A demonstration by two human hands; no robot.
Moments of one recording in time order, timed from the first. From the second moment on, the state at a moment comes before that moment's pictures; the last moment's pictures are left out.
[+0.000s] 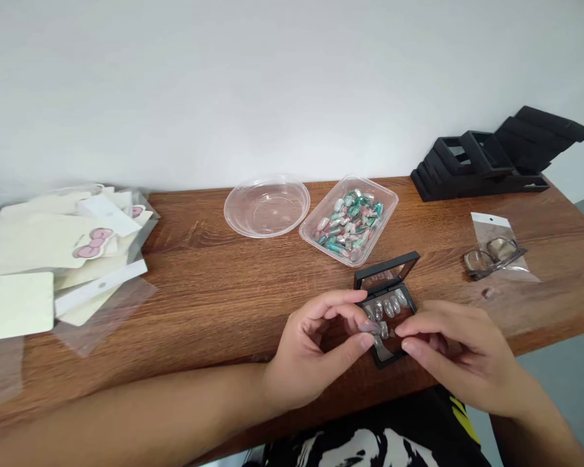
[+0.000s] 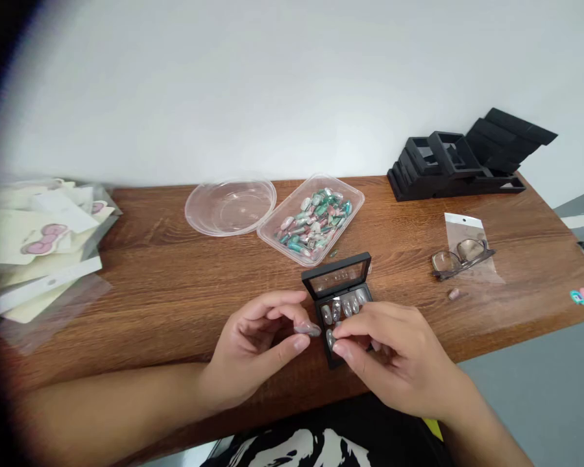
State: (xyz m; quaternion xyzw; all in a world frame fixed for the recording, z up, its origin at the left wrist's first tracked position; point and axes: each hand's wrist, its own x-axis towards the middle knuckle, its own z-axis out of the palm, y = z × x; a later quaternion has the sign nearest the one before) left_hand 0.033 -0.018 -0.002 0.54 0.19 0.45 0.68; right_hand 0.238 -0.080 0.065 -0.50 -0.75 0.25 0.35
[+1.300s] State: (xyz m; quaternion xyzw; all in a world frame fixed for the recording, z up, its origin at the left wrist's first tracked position) left_hand 0.031 -0.018 0.002 0.56 0.19 0.43 0.69; right_hand 0.212 -0.085 0.049 -0.57 -0.53 0.52 0.34
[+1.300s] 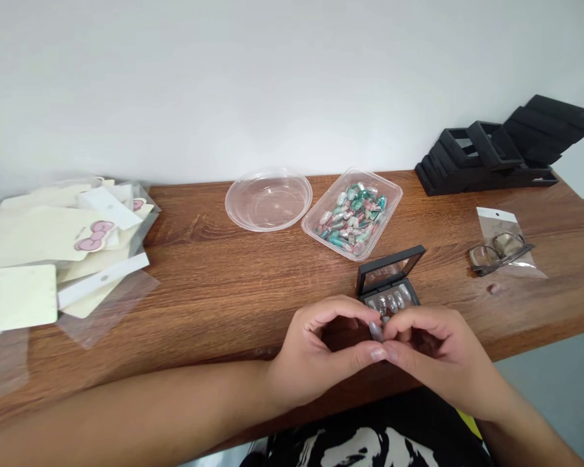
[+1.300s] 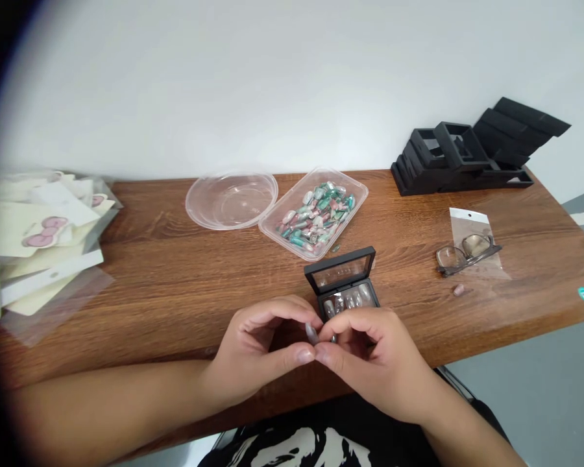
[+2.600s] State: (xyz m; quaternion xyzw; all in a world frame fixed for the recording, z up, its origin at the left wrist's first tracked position) left_hand 0.036 -0.017 0.003 0.55 0.25 0.39 0.69; right_hand 0.240 0.070 0.105 -0.60 -0.72 0.26 0.25
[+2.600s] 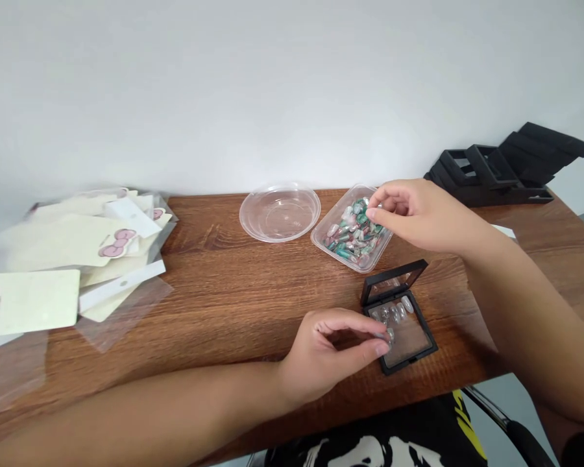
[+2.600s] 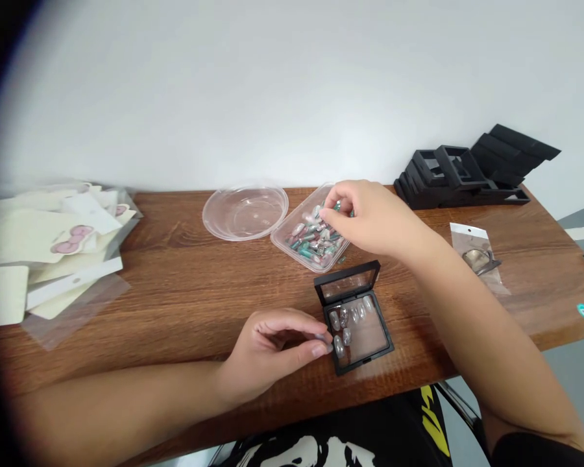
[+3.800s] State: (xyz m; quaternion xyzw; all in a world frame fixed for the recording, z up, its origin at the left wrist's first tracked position) left_hand 0.031 -0.030 0.008 0.64 0.17 0.36 0.66; right_hand 0.188 -0.128 0.022 -0.54 -0.72 0.01 0.45
